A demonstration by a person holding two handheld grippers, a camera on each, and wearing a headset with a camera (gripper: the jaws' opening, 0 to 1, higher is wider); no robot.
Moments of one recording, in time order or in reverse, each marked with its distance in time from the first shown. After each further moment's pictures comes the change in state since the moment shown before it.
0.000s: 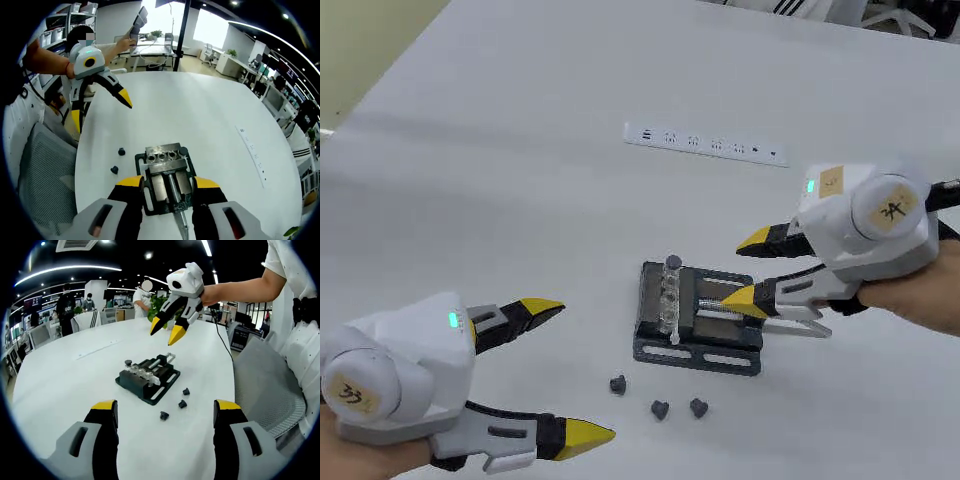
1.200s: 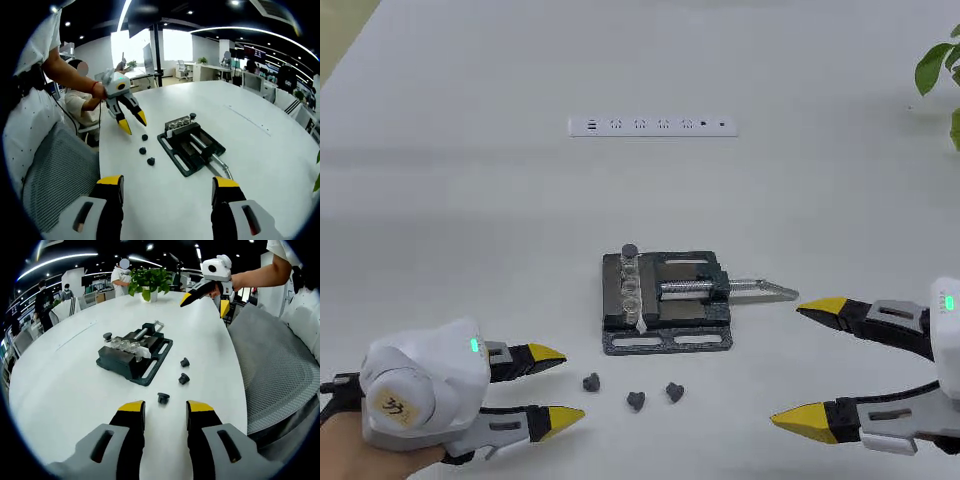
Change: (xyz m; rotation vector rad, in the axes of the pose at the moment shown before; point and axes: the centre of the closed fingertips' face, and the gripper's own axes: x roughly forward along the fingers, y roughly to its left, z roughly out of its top) left arm 0.046 0.003 -0.056 0.118 0.222 -0.119; right arm -0.046 0.077 -0.095 0.301 -0.245 -0.045
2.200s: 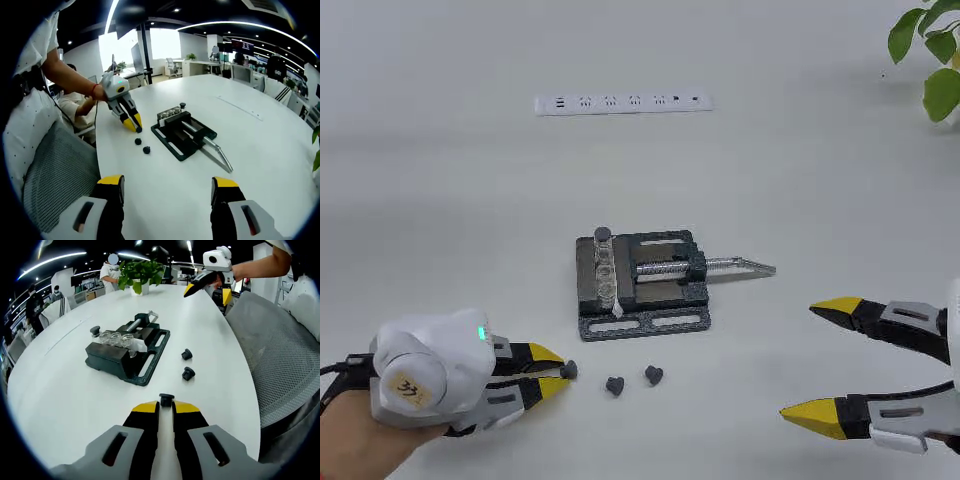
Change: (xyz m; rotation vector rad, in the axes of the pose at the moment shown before) left arm 0.023 0.001 -0.010 0.067 0.052 -0.052; right arm -0.018 -0.002 -0.024 0.083 0.012 -0.058
